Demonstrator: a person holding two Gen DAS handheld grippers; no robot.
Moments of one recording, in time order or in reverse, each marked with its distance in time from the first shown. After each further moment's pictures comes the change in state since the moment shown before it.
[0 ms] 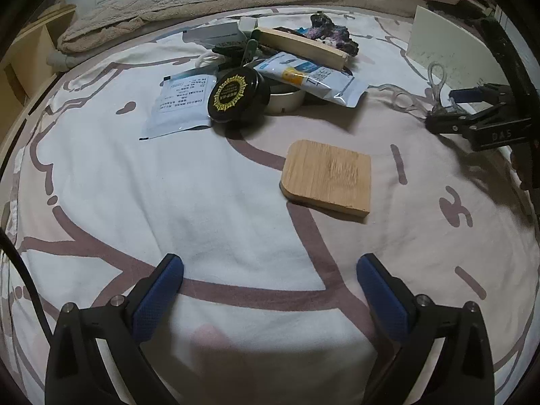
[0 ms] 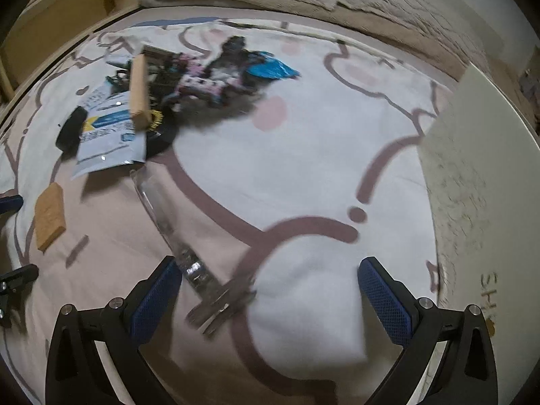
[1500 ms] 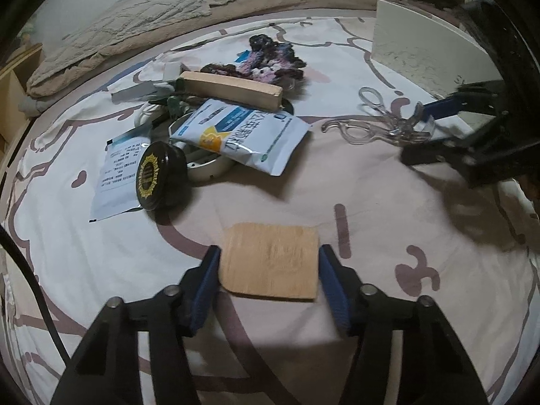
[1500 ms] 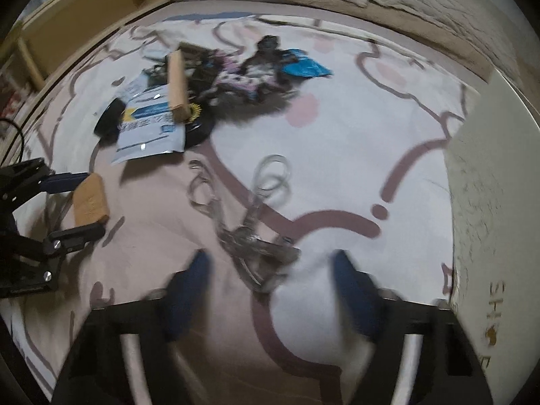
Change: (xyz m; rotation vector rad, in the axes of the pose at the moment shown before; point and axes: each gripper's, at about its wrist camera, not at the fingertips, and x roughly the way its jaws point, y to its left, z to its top) left arm 0.007 -0.045 0.044 0.130 -0.039 -0.037; right arm -0.010 0.004 0.004 -0.076 0.037 0.146
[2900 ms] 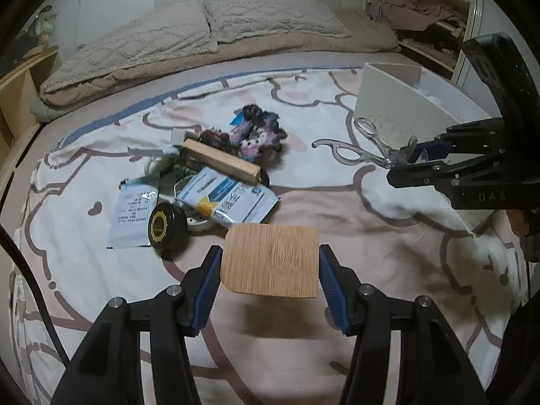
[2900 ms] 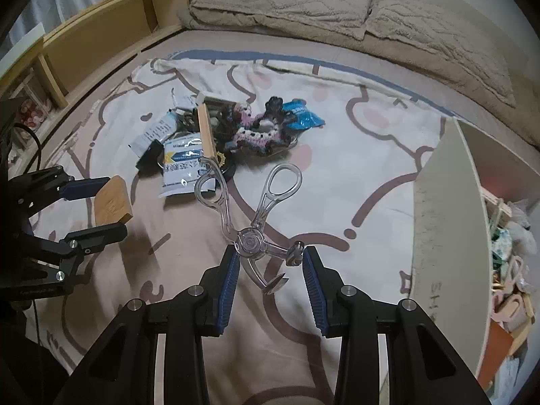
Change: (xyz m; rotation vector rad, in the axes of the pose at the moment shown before) left arm -0.063 -0.011 0.028 -0.091 -0.136 -0.040; right arm -0.075 -0.006 0.006 0.004 -0.098 0.028
